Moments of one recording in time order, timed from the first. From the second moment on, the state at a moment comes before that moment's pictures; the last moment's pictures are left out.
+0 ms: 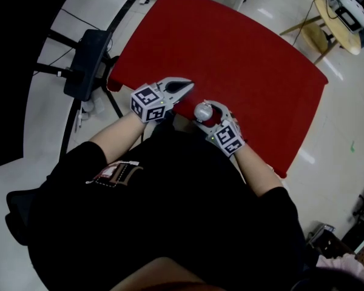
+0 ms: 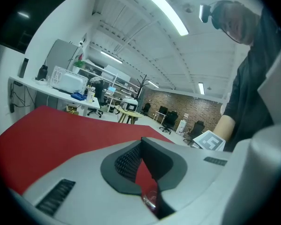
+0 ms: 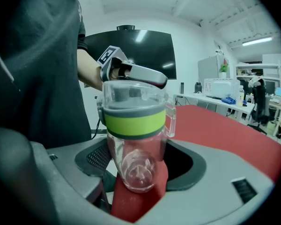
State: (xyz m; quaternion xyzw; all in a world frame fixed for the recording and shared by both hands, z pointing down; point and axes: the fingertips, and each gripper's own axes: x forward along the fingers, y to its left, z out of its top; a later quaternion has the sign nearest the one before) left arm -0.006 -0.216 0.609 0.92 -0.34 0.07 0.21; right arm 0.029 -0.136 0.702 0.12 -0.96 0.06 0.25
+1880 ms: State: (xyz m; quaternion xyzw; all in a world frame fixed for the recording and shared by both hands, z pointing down) left arm 0.004 0.145 0.431 0.96 -0.23 0.02 0.15; right arm 0.107 0.157 0.460 0.29 -0.93 0.23 0.02
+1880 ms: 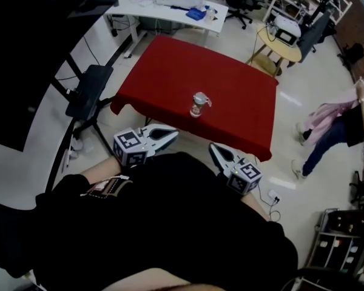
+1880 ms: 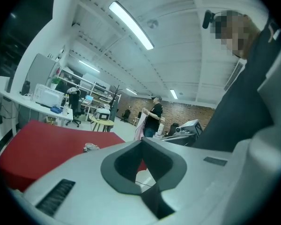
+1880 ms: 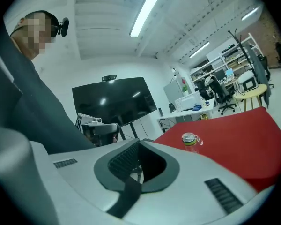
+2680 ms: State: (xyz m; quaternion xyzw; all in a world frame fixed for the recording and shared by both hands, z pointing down) left arm -0.019 0.136 0.445 0.95 -0.24 0.02 0.18; right arm 0.090 0.151 0.466 0.28 -0.93 0.22 0.05
